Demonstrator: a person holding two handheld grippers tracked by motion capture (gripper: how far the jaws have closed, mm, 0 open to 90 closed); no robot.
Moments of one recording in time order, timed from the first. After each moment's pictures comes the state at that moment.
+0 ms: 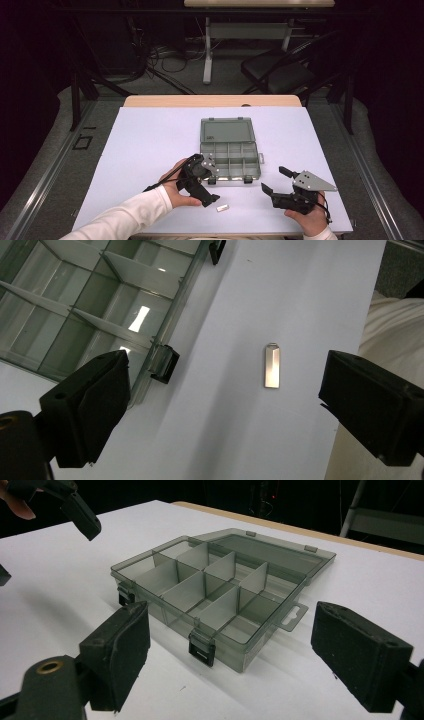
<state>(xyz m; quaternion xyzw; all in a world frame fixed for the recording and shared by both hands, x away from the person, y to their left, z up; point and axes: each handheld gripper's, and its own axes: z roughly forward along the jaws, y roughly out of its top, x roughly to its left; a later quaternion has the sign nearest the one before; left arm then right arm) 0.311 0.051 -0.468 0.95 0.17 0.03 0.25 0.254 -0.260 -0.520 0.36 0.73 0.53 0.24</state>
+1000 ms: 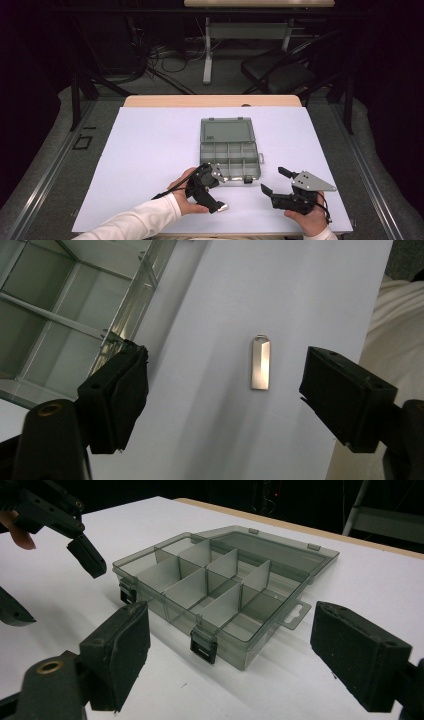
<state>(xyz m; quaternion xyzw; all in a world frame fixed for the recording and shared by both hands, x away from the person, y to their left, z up) 0.301 0.034 -0.494 0.96 0.17 0.02 0.23 0.254 -0.259 -0.521 0.35 0.74 0.52 0.24</state>
